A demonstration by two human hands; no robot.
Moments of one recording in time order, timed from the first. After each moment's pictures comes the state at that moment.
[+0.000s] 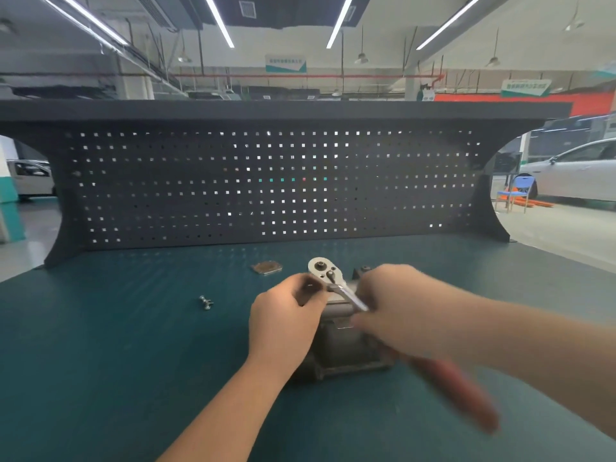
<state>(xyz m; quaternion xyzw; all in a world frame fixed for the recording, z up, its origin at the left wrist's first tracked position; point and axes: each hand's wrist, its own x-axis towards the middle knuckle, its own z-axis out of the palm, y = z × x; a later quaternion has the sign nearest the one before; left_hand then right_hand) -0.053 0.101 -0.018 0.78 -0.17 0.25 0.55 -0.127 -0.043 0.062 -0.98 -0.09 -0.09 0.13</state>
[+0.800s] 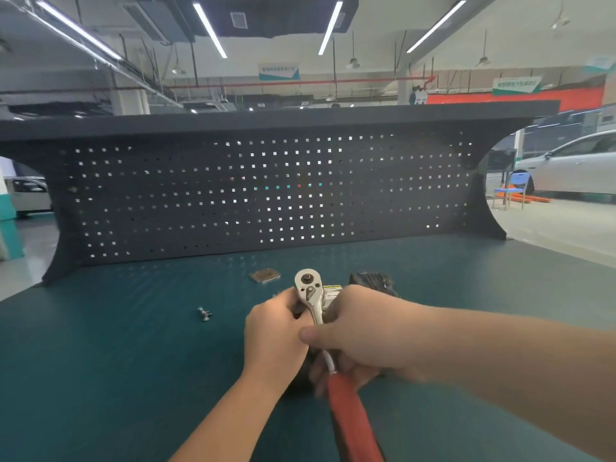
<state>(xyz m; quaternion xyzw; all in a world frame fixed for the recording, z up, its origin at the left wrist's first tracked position) -0.050 0.104 -0.024 0.80 -0.15 0.24 0.52 -0.132 -0.013 0.062 -0.87 -0.06 0.12 0.47</state>
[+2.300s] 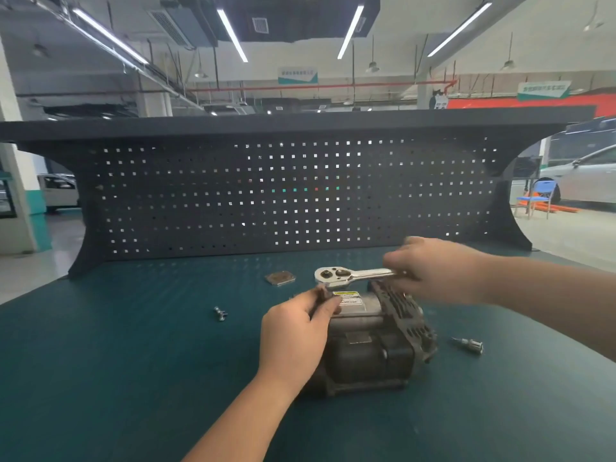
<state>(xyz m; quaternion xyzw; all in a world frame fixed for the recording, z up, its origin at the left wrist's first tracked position) -0.046 0.104 -0.023 0.79 -0.17 0.29 0.51 -0.060 -0.105 0.079 -0.97 -0.18 -0.15 -0.05</state>
